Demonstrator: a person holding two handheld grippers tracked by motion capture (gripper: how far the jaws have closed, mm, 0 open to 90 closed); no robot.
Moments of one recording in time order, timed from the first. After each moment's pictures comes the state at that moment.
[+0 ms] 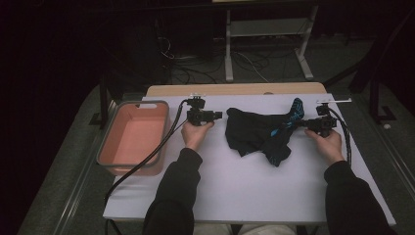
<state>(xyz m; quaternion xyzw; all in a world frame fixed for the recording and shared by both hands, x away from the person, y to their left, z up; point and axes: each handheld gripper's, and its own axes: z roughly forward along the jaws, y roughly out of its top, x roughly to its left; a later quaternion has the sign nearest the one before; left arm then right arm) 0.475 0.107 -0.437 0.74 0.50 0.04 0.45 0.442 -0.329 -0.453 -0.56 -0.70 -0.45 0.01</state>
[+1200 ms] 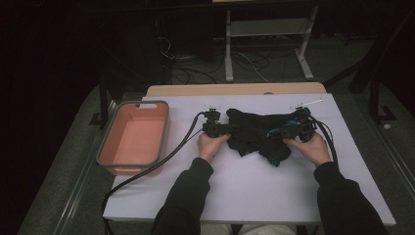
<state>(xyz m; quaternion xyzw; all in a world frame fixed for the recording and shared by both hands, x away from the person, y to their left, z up) 0.464 0.063 -0.479 0.73 0.47 -0.07 0.48 0.422 -0.250 -0.434 -0.50 -0.78 -0.37 0.04</state>
